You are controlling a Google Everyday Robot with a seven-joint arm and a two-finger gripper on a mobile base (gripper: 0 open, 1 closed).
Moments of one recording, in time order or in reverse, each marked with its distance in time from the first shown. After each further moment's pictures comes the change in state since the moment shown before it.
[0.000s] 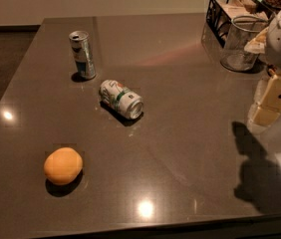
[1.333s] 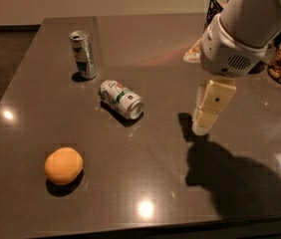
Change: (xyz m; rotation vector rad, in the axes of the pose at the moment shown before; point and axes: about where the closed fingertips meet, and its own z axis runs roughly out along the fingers) arm -0.091 0.013 0.049 -0.123 -0.140 -0.169
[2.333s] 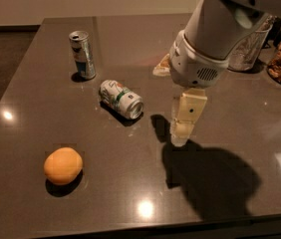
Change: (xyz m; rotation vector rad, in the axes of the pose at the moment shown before) arm -0.042 0.017 0.037 -0.107 -0.046 -0.151
